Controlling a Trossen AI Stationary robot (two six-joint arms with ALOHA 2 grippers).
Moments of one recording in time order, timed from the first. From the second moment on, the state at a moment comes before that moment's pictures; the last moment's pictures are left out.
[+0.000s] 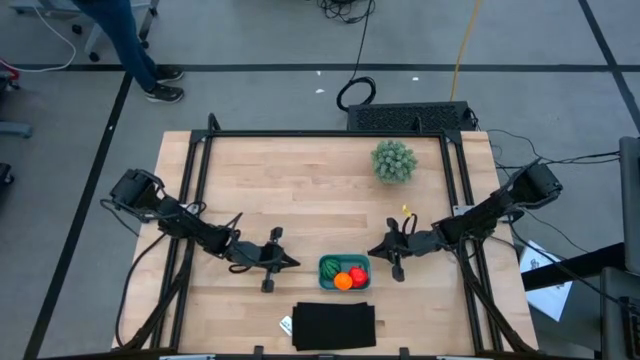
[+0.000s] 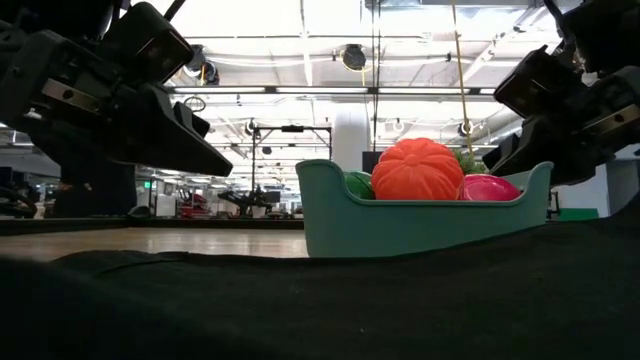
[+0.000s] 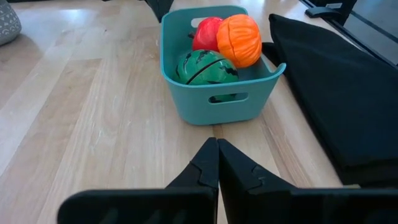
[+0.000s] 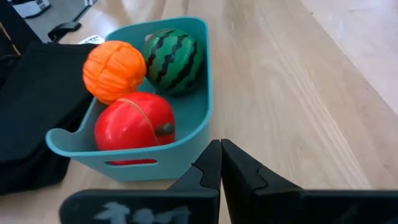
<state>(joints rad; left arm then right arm) -0.43 1.62 0.45 0.72 -0.26 -0.12 0.39 1.44 0.21 0.74 0.26 0.33</state>
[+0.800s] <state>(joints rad) -0.43 1.62 0.45 0.71 -0.26 -0.12 0.39 1.44 0.21 0.77 0.20 0.30</state>
